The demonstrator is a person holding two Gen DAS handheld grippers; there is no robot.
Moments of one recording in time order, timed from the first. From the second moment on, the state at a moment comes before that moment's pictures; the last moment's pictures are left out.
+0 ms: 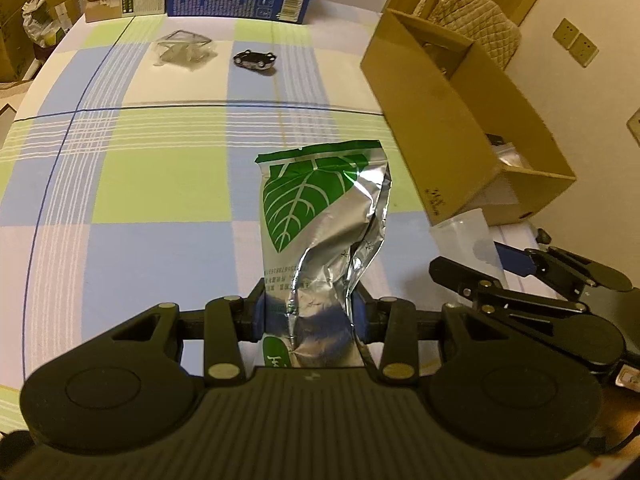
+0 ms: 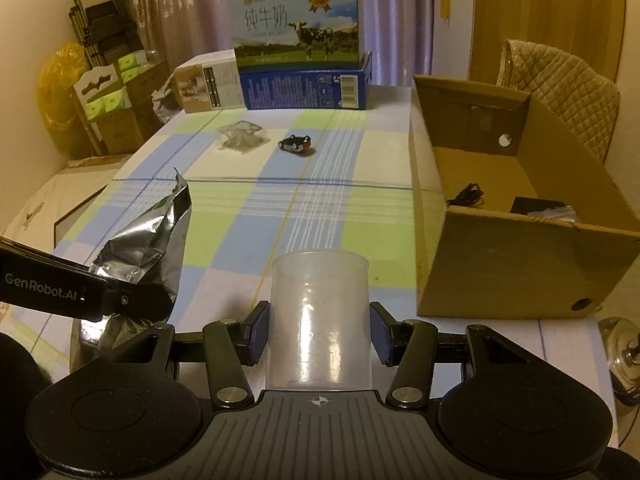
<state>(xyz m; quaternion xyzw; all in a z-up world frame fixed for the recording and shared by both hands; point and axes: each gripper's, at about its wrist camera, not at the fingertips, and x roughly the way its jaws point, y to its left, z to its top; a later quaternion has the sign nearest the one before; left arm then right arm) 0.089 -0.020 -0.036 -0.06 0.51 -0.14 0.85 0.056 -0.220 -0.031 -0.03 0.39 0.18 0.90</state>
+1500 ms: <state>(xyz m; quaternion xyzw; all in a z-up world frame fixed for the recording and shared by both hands) 0.078 -0.081 0.002 -0.09 0.48 -0.18 0.85 0.045 -0.285 0.003 0.01 0.37 0.12 0.92</state>
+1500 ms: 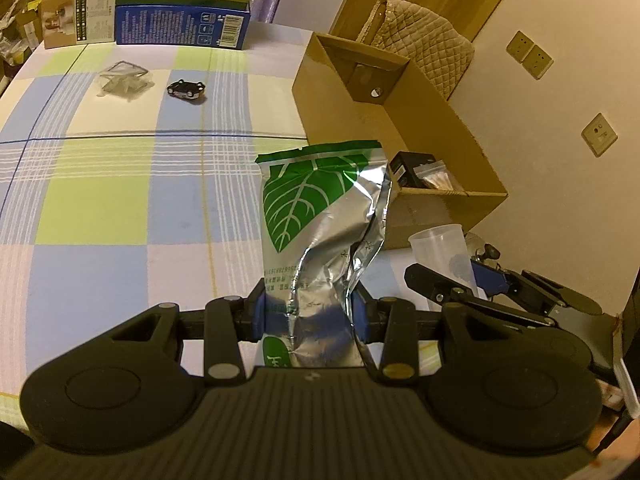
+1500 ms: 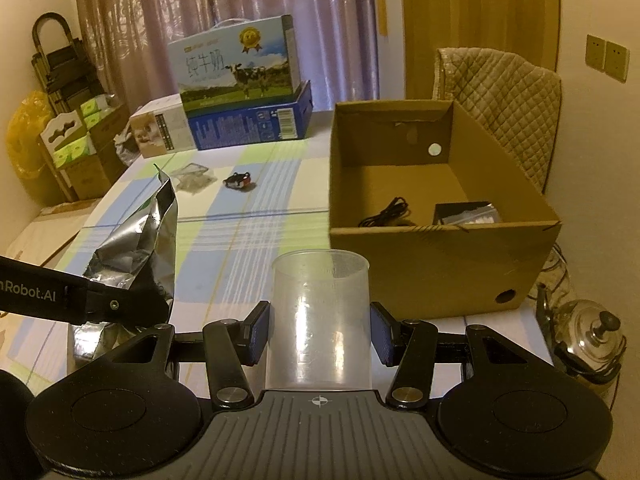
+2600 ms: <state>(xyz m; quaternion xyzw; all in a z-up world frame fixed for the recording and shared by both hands) 0.117 -0.169 0.037 -0.08 0.45 -0.23 0.86 0.093 -0.352 0.044 0.01 0.34 0.07 0.94</state>
